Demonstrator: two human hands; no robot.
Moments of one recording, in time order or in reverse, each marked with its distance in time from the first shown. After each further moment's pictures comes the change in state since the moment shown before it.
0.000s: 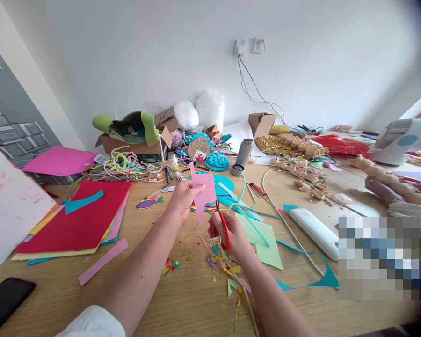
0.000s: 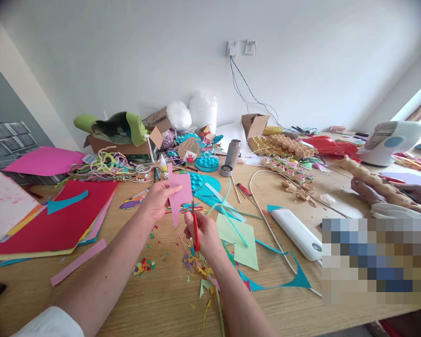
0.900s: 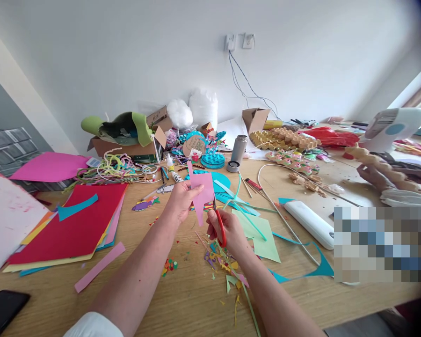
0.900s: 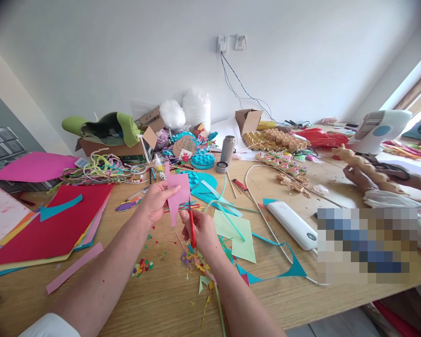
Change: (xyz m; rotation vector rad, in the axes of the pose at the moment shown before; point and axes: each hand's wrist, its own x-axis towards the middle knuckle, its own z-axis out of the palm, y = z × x) left_hand -0.002 -0.005 0.005 -0.012 -0.089 0.019; right_hand -0.001 -0.002 0.001 0.020 0.035 0.034
